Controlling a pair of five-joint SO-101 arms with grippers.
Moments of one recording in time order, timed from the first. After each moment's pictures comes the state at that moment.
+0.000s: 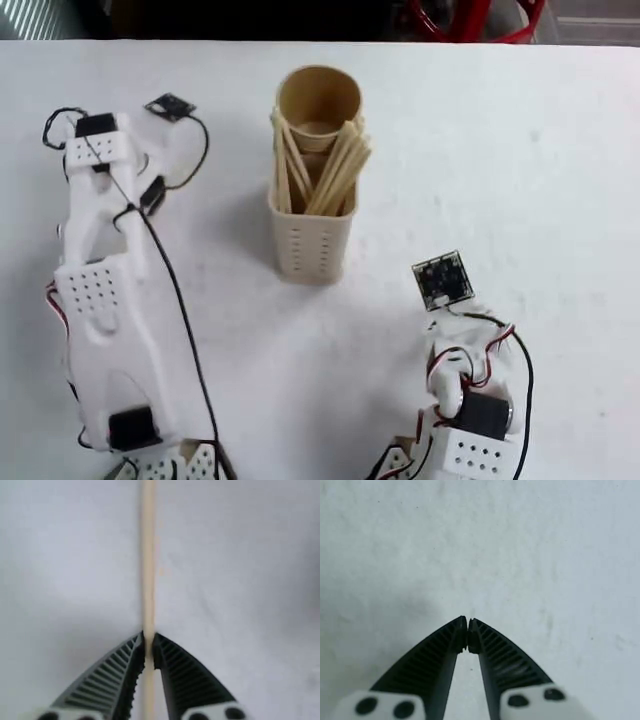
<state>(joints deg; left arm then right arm) -20.1 56.3 -45.5 89.5 -42.4 10.3 -103.0 96.4 61.1 36.5</state>
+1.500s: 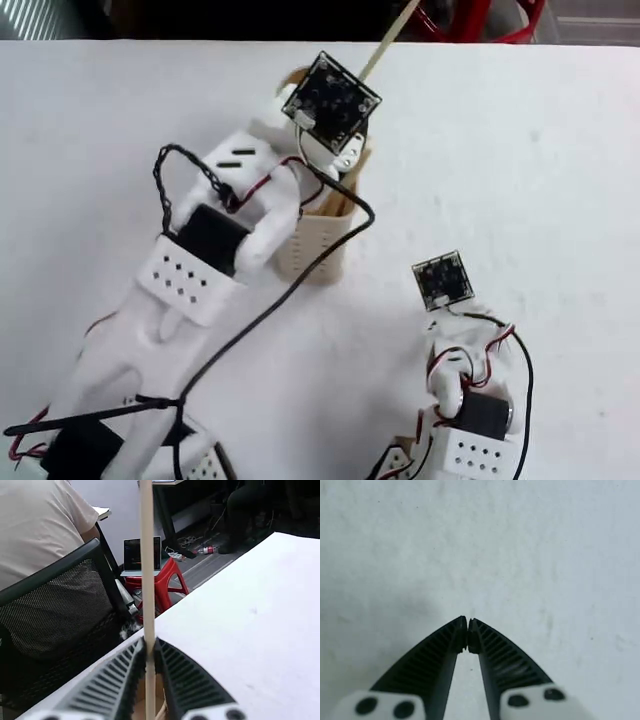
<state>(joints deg) 26.3 -23.6 14.9 34.1 -15.3 10.3 -103.0 96.4 61.1 36.5</state>
